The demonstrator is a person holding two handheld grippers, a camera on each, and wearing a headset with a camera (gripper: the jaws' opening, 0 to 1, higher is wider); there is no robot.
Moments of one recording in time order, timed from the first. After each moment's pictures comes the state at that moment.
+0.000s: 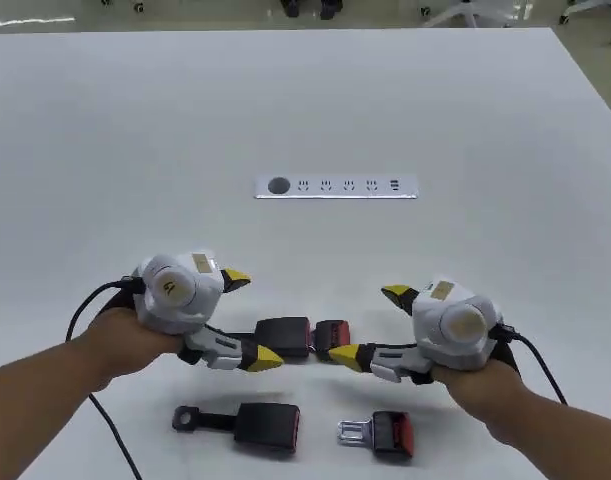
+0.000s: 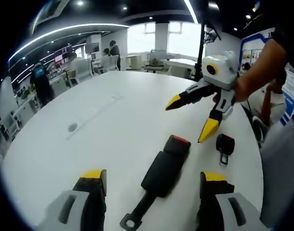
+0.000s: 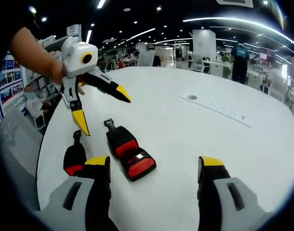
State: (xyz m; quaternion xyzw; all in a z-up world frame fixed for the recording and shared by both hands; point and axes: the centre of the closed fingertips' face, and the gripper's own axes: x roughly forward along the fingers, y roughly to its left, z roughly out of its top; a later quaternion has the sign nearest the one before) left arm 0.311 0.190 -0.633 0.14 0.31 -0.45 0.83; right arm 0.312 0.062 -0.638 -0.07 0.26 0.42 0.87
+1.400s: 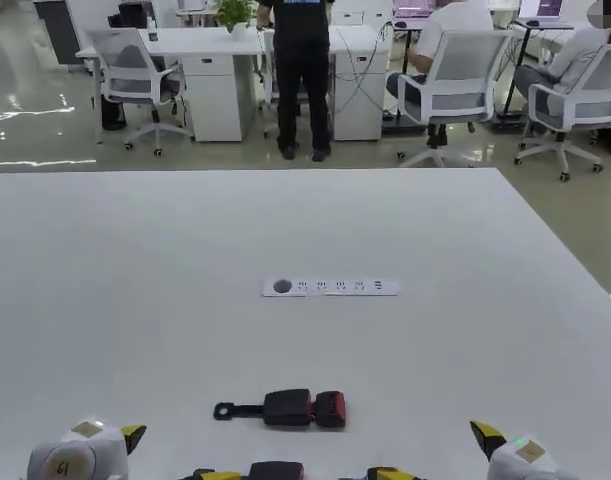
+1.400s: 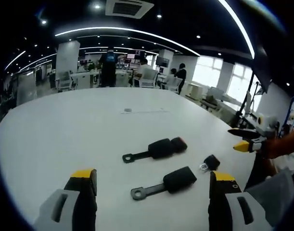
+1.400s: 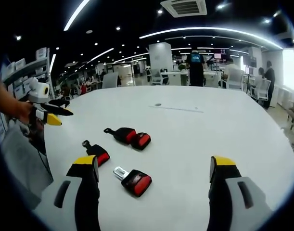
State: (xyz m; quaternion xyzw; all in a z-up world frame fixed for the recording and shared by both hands) left arm 0.175 0.280 -0.580 -0.03 0.28 -0.23 0.93; right arm 0.184 -0.019 -0.589 0.00 0.21 0.25 0.94
